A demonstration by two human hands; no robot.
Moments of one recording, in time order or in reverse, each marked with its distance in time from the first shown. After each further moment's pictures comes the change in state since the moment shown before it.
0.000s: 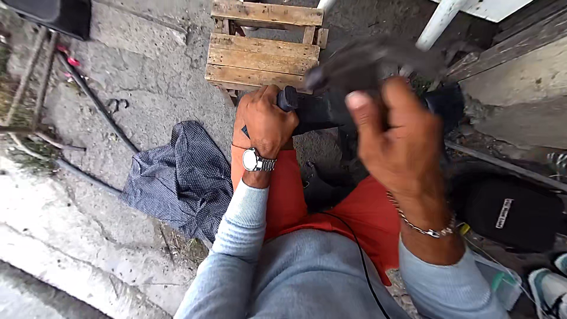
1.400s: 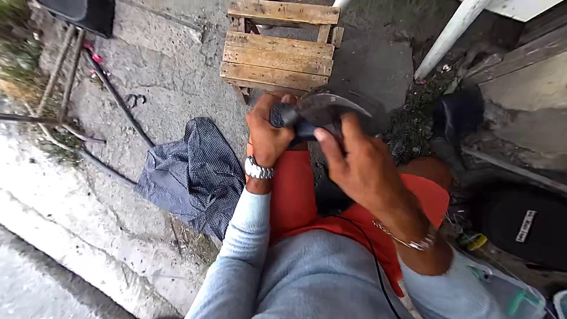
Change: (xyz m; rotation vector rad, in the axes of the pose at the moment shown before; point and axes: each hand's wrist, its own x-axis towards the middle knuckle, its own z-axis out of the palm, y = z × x) left_hand -0.024 -0.021 -0.017 -0.550 0.113 0.112; right_hand -0.026 -0.016 0.036 -0.052 -0.106 -0.083
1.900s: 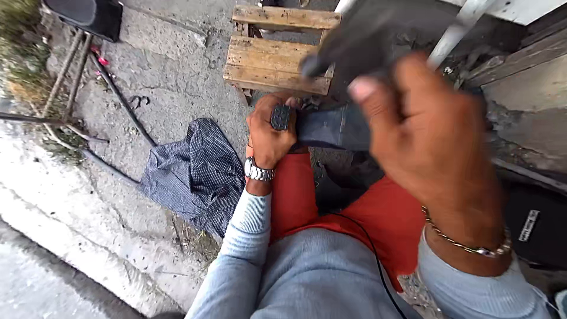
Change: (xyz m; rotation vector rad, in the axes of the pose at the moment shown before) left_hand 0.000 0.006 -0.008 -0.032 -0.008 0.018; right_hand 0.030 -0.017 -0.061 -0.029 -0.003 -0.014
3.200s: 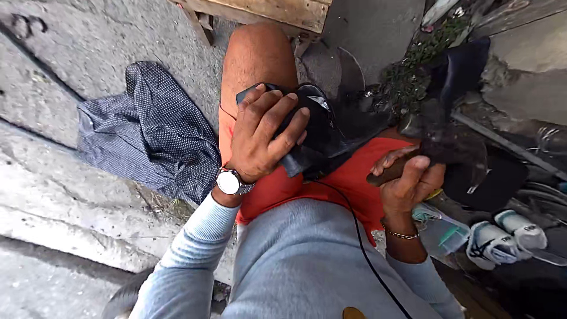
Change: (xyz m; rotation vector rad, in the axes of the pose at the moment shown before) left_hand -0.080 -0.002 -0.011 0.311 -0.202 0.461; right_hand -0.161 0.140 0.097 0.733 0.363 0.272
